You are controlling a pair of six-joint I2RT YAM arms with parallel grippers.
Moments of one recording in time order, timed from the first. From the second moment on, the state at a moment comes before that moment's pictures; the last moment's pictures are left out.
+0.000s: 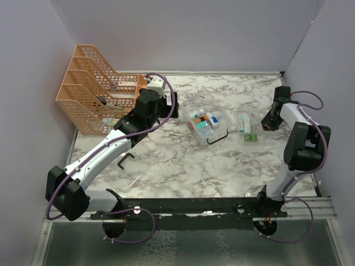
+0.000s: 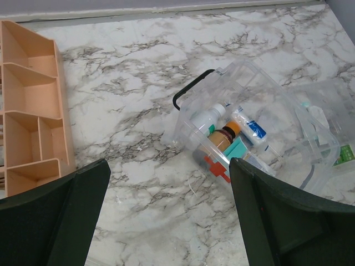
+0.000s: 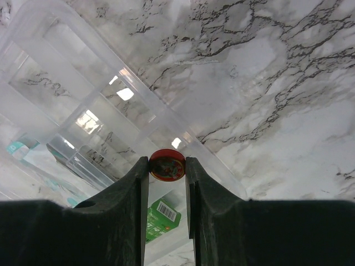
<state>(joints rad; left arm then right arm) -0.63 1.29 1.12 -0.17 -0.25 -0.29 -0.20 1.78 1.24 -0.61 0.20 0.53</state>
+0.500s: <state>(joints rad) -0.63 1.29 1.12 -0.17 -0.25 -0.28 -0.20 1.81 1.25 -0.59 0.19 0.50</state>
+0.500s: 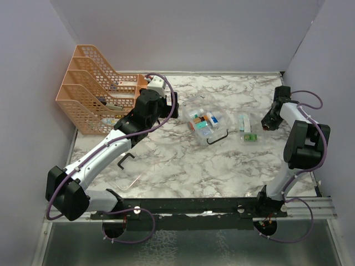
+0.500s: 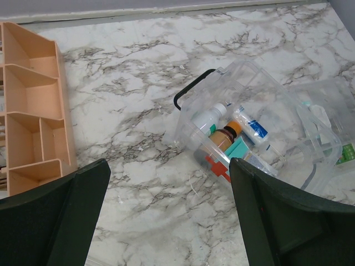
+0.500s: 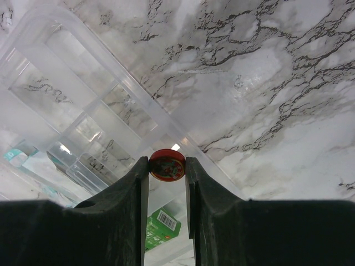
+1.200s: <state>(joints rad) -0.63 1.29 1.12 -0.17 -0.25 -0.28 -0.20 1.80 1.25 -0.58 0.16 0.46</state>
